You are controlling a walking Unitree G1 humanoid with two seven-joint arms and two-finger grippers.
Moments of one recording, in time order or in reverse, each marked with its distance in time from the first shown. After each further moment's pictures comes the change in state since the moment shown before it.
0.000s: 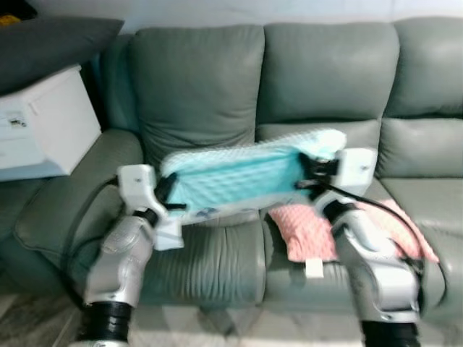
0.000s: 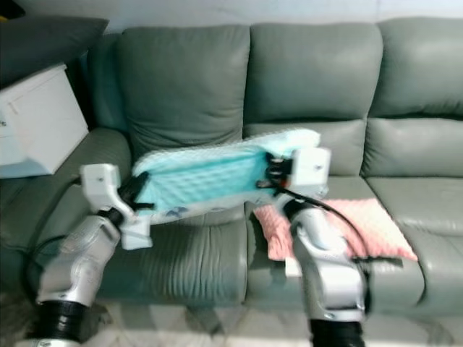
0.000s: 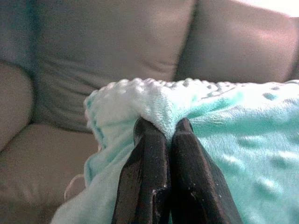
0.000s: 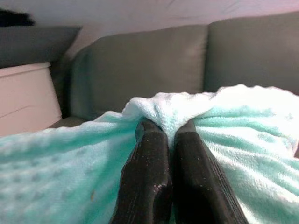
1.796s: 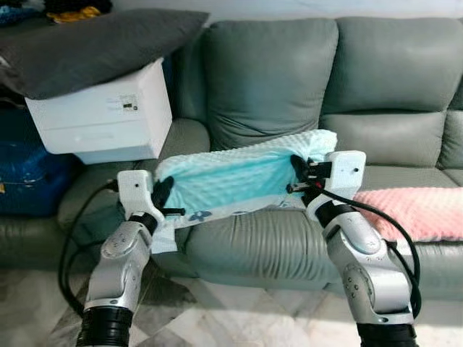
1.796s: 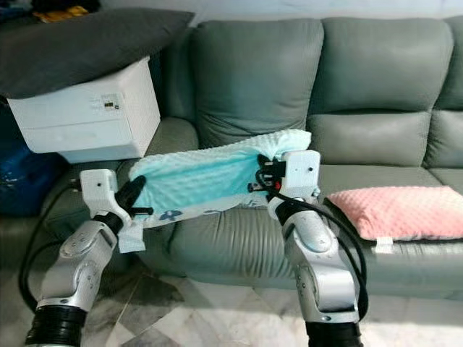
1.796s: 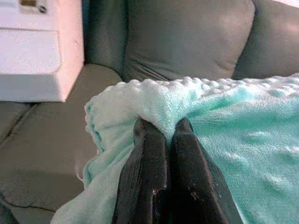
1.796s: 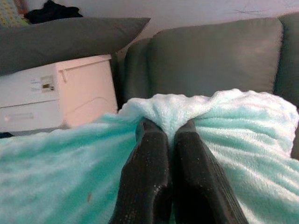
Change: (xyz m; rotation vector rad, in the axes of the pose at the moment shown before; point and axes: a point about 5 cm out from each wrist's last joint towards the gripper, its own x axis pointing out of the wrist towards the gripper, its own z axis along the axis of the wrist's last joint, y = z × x) left arm -0.002 -0.004 -0.006 0.032 0.003 -0.003; right arm -0.002 -0.005 -0.001 -0.015 -0.003 -0.038
